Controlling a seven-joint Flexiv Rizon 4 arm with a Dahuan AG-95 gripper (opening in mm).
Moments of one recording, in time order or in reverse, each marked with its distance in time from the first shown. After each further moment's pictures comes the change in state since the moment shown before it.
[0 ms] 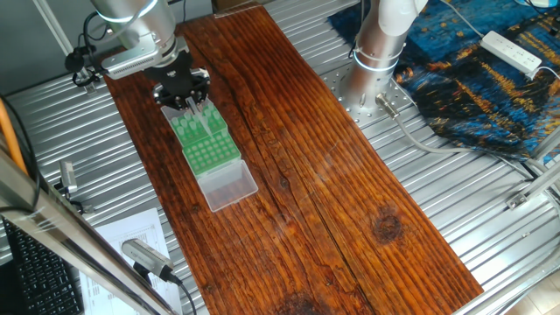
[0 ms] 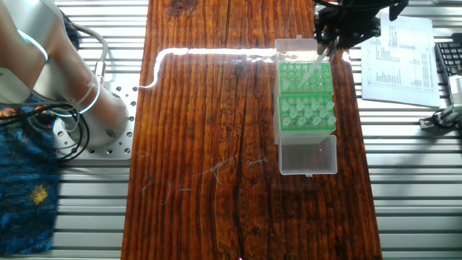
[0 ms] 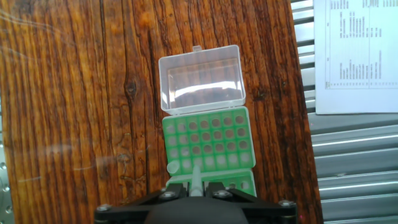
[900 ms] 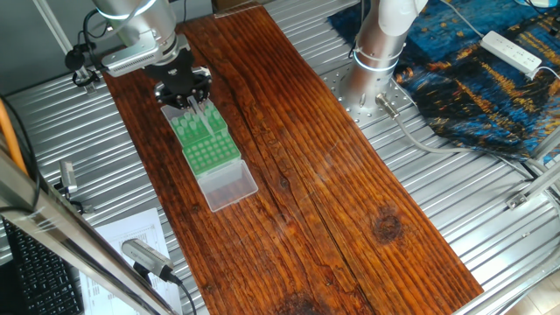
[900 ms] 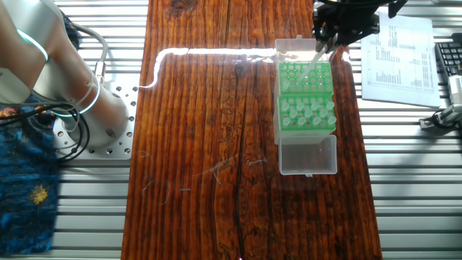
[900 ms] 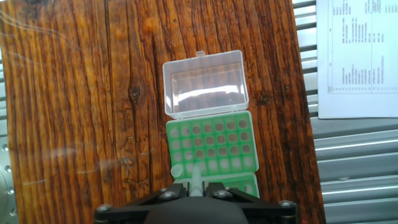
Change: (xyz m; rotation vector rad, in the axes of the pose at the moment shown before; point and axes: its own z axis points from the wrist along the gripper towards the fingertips) arm -0.003 0.005 -0.005 -0.002 -0.001 0.009
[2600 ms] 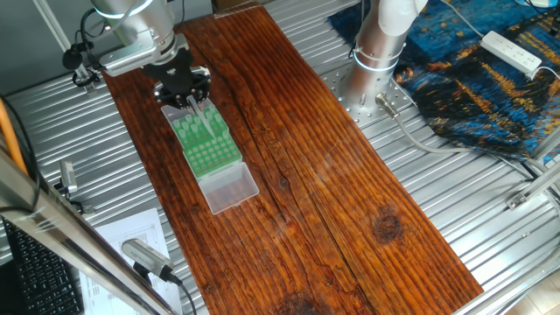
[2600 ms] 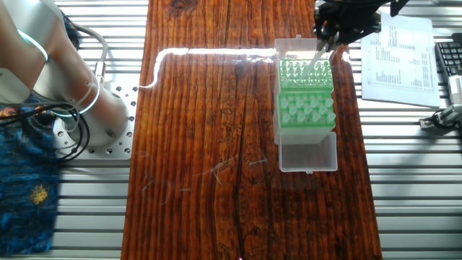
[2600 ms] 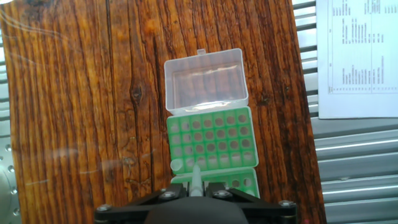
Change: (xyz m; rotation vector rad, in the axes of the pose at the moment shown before) arm -0.001 0.001 -0.002 -0.008 -0.015 -0.001
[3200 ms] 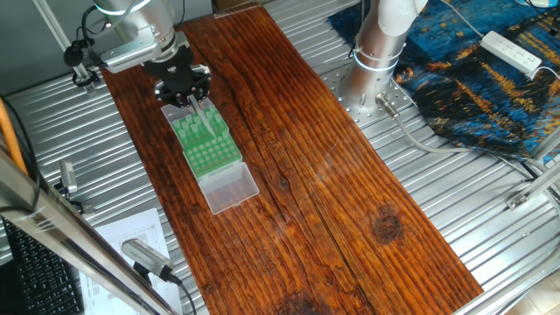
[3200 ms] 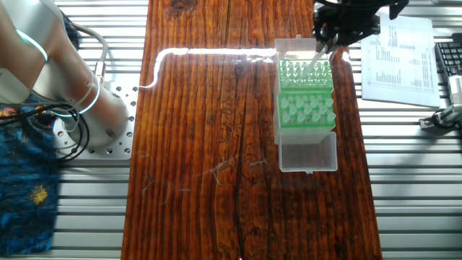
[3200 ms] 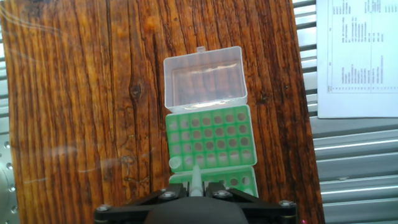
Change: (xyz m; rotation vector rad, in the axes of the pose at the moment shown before) arm 0.002 0.001 0.000 0.001 -0.003 -0.007
